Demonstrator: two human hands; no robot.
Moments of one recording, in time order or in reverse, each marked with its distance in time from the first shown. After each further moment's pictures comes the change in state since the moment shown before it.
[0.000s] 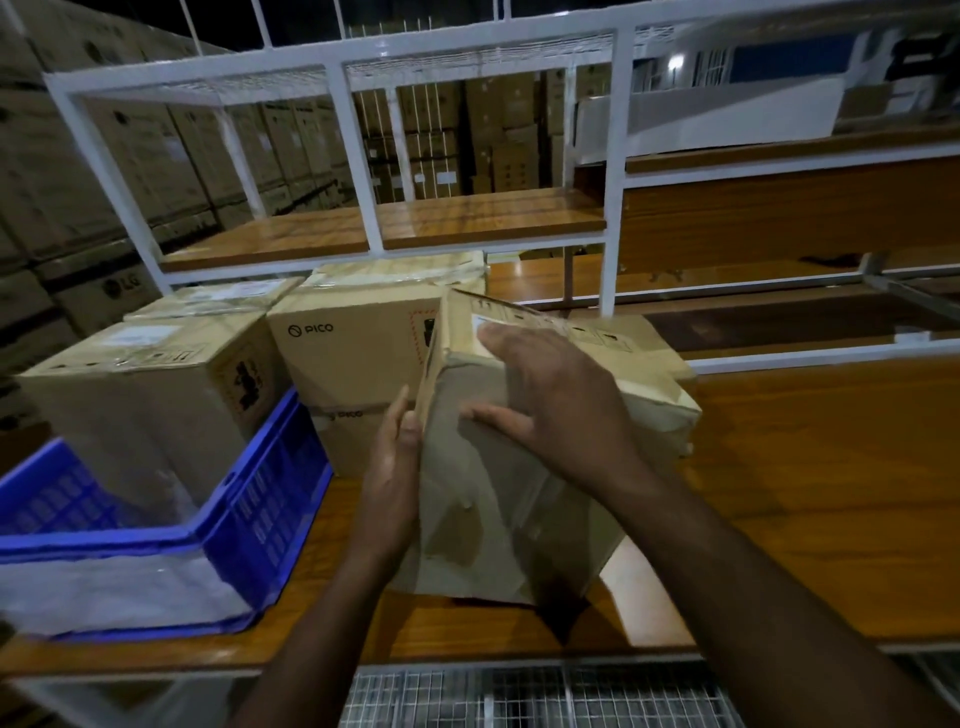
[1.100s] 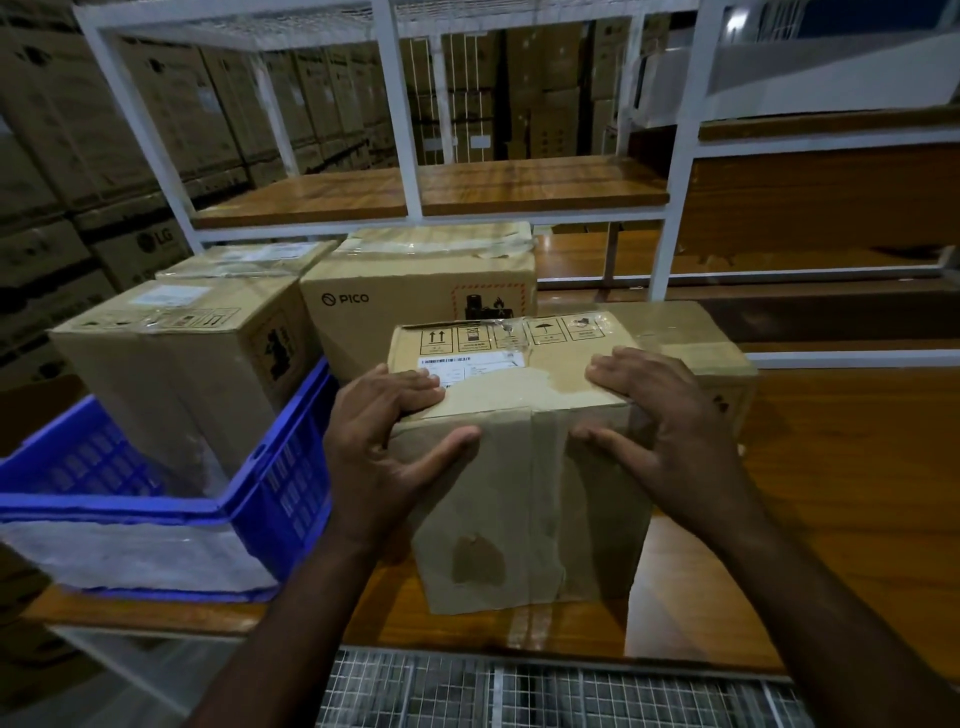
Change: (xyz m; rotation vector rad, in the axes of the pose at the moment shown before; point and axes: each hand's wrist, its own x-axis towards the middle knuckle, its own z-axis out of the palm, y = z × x) left_hand 0.026 -0.002 -0.044 0.492 0.223 0.714; right_hand -0.032 0.058 0.025 0.194 0.007 0.091
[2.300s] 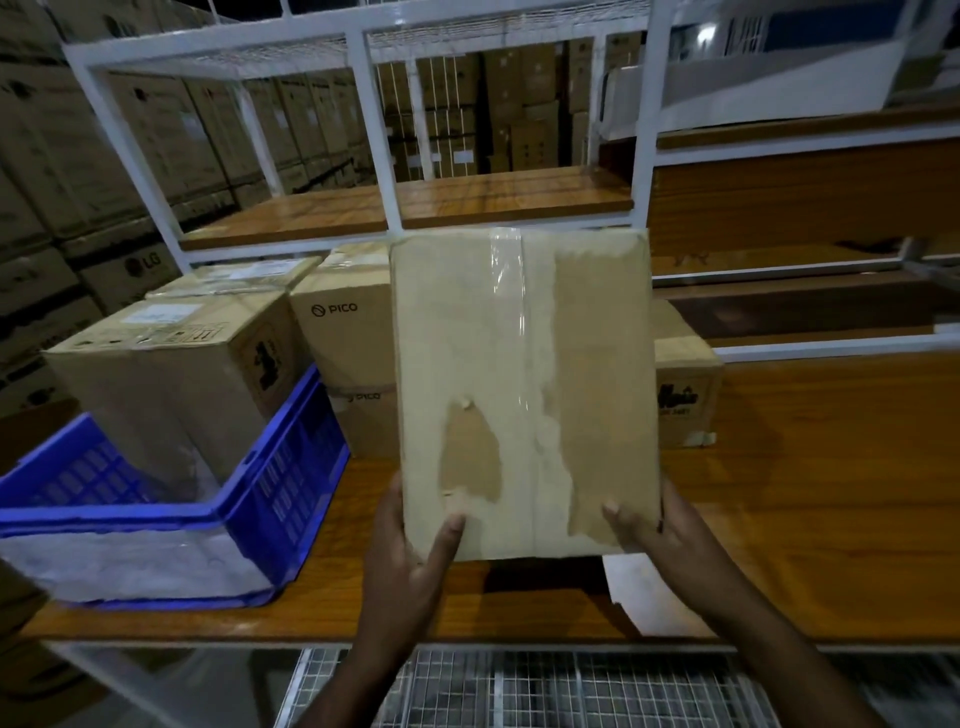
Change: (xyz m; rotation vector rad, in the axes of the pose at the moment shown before) left_hand -0.105 0.039 0.018 -0.345 -0.152 -0.652; right_hand -0.107 0.019 0.009 0.766 -0.163 0.603
